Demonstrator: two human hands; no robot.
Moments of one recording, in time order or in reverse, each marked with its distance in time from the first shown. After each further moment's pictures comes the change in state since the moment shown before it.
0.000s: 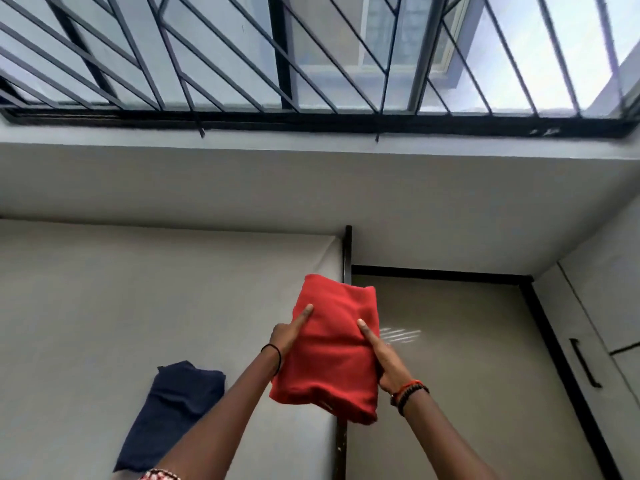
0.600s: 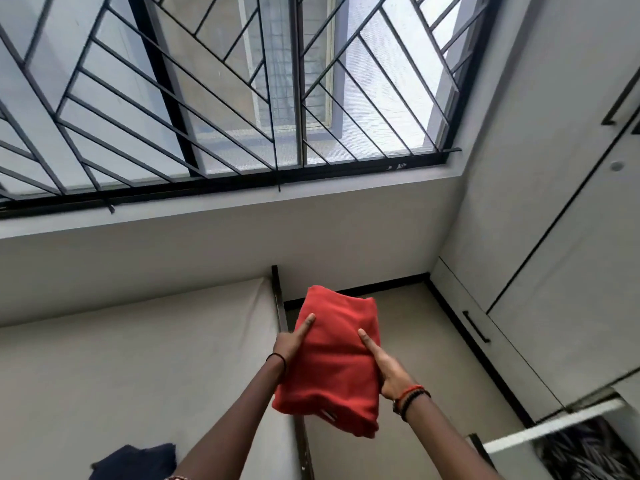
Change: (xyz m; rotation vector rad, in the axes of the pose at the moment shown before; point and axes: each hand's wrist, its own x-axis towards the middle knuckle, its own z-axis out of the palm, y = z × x) left_hand -0.117 0.053 0.084 0.145 -0.246 0.213; right_hand -0.141 -0.014 -0.097 0.282 0.128 -0.152
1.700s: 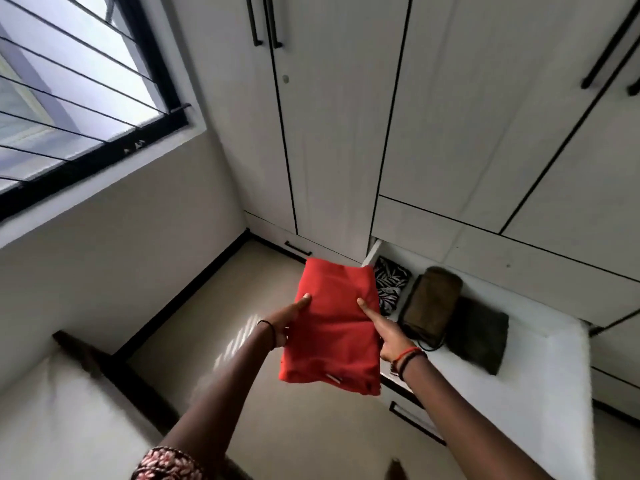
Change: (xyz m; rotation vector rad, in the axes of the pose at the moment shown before) left_hand -0.138 -0.009 0.334 0.468 -0.763 -0.185; right_hand -0.161 0.074 -0.332 0.517 0.566 -0.164
